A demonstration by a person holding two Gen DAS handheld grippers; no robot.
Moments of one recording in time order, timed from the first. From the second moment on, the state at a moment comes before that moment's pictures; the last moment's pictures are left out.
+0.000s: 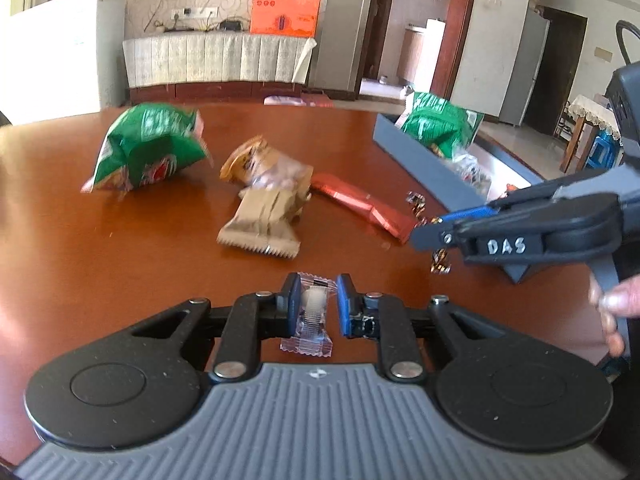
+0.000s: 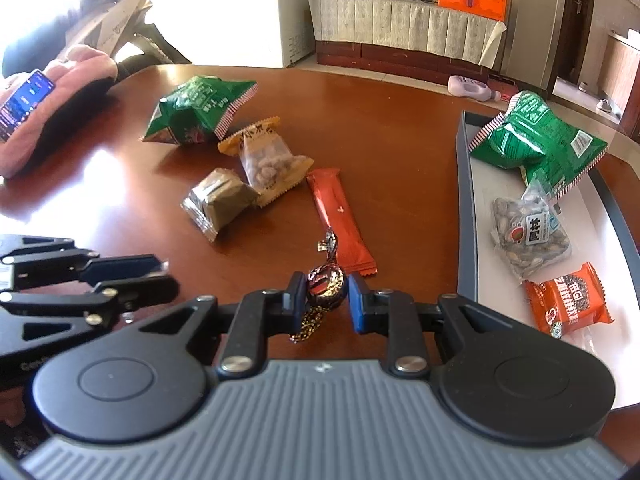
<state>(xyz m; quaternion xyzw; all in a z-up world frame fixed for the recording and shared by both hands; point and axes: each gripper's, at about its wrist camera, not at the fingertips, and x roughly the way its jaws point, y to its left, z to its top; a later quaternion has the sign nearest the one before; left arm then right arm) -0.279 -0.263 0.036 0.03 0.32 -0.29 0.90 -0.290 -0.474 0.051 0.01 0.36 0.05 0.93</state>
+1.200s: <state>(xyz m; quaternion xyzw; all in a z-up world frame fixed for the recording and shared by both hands) -0.258 -0.370 0.109 0.09 0.24 -0.36 0.90 -0.334 -0.548 0.085 0.08 0.29 -0.01 0.95</state>
